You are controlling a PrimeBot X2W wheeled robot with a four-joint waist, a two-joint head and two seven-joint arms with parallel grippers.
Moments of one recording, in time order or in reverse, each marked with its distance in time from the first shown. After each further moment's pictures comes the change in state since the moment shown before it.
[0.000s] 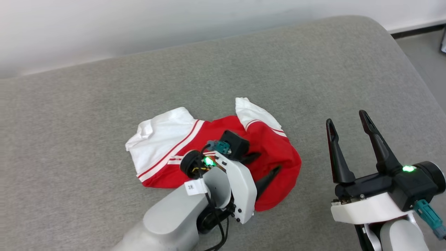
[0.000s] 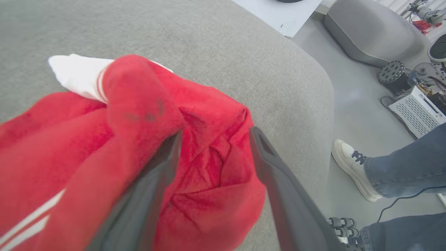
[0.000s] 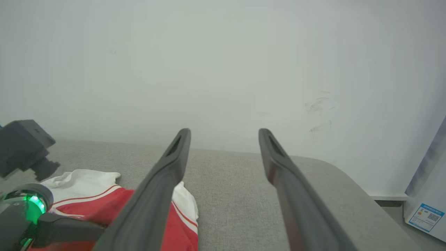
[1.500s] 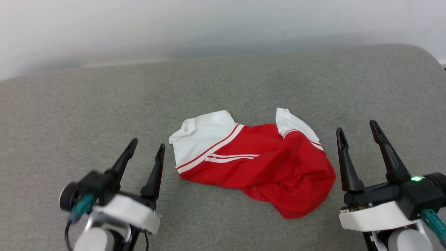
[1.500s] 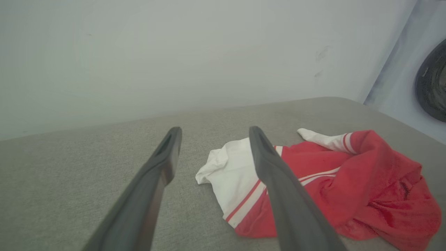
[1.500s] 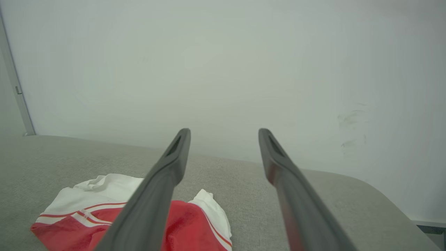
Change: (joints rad) left arm 0.575 0.062 0.776 -0.472 0.499 0.021 -0.332; right arm 0.059 0.000 -0.046 -0.017 -0.027 0.000 0.000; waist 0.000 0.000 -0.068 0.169
